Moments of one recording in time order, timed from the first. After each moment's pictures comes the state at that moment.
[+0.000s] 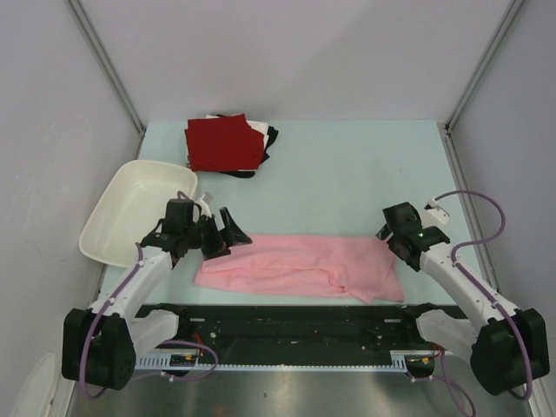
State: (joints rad) left arm -0.18 1.04 0.58 -0.42 0.54 -0.60; right arm 0.39 1.02 0.70 -0.76 0.56 1.03
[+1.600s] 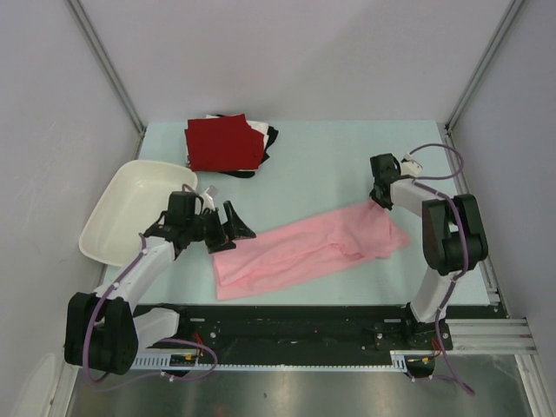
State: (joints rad) left arm -0.18 1.13 0.63 -0.36 0.63 -0.59; right arm 0.19 1.76 1.05 -0.31 0.46 0.87
